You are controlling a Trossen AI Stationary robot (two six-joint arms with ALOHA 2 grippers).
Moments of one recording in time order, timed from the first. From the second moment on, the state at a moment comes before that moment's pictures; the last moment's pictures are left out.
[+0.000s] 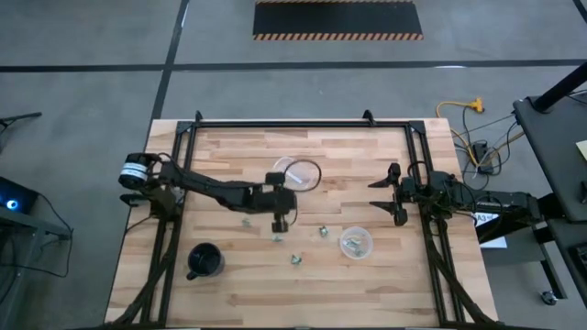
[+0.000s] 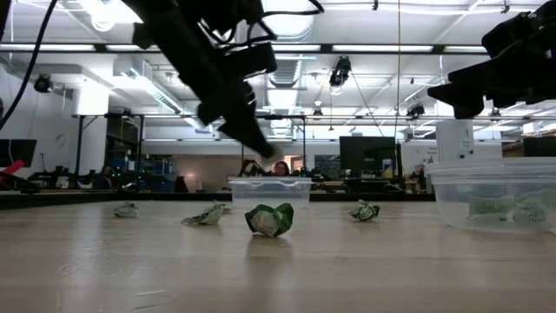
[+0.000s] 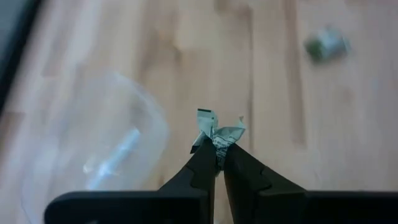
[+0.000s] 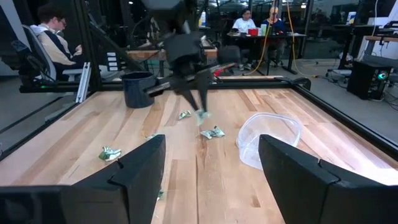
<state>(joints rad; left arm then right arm) -0.09 1.67 1.03 -0.18 -0.35 0.03 -0.12 0.08 0.01 0.03 -0.13 0.05</state>
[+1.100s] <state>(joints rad) 0.13 1.64 0.71 0.57 -0.32 -0.13 -0.12 0.08 0.01 0.03 -0.13 0.05</state>
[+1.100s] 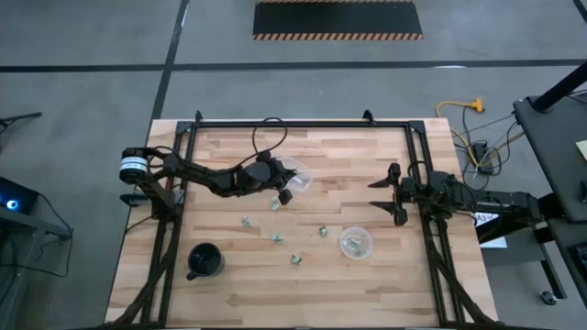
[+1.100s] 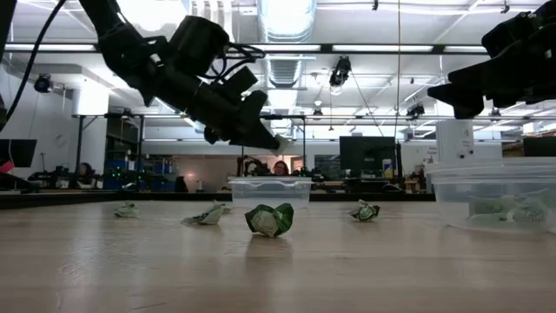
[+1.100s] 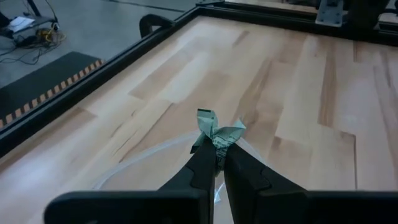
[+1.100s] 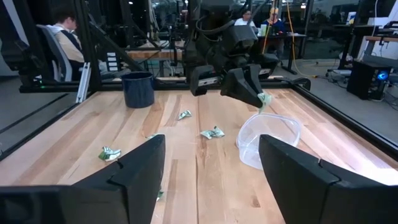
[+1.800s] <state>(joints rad) 0.14 1.64 0.69 0.58 -0.32 -0.14 -0.12 0.08 0.01 0.03 -0.13 0.05</state>
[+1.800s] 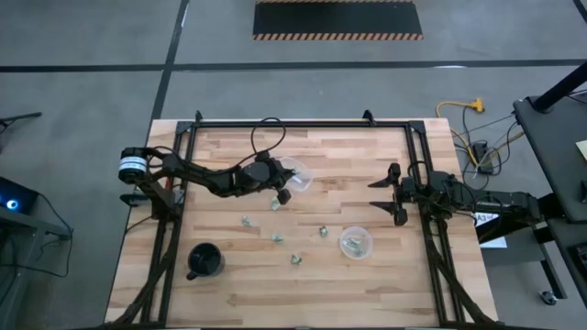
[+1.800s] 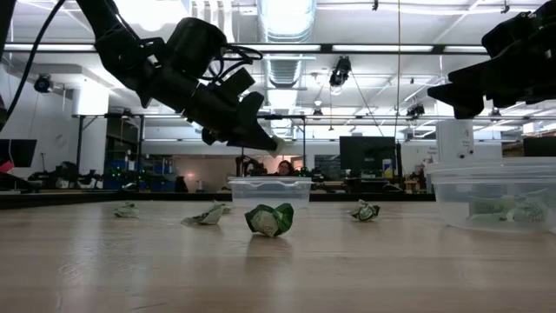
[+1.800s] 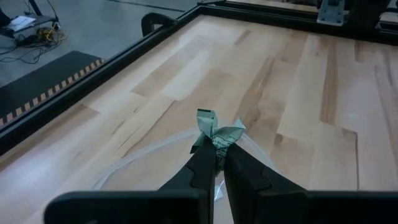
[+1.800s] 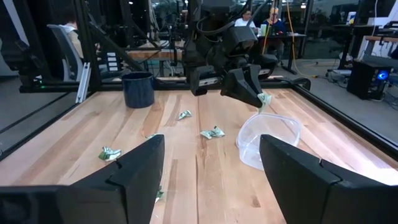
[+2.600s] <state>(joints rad) 0.13 1.64 0.68 0.51 -0.32 -0.15 -0.12 0.08 0.01 0.03 -0.13 0.05</state>
